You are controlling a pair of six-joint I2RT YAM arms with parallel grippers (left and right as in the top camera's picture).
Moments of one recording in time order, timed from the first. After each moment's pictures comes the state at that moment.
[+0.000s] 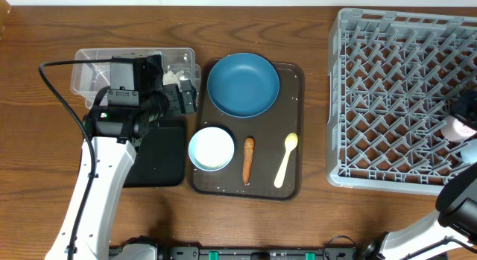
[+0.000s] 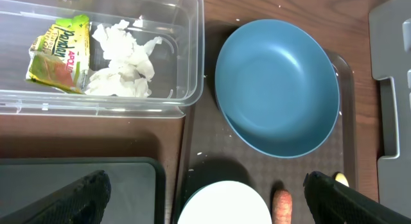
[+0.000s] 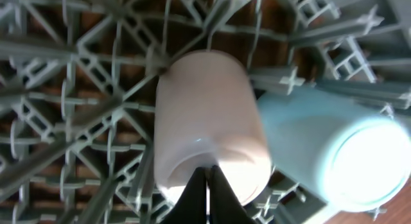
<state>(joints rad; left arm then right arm) -0.08 1.32 1.15 -0.73 0.19 -0.25 -0.59 1.88 1.55 -0.95 0.16 0.15</state>
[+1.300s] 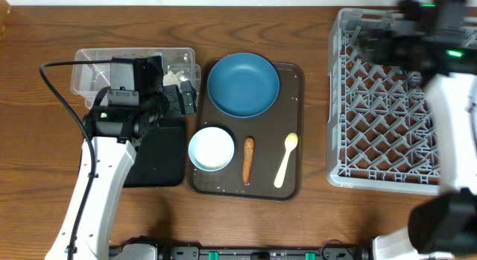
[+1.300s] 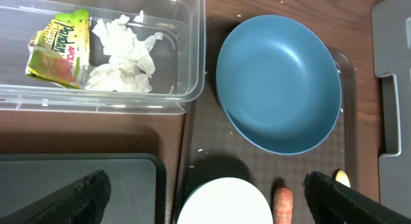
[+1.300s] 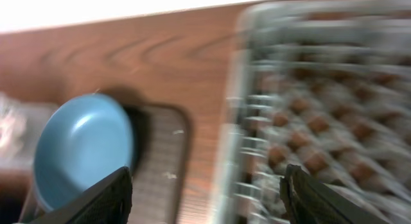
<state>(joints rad) -0.08 1.32 1.15 -0.73 0.19 -0.25 -0.02 1.72 1.61 -0.74 -0.32 0.08</state>
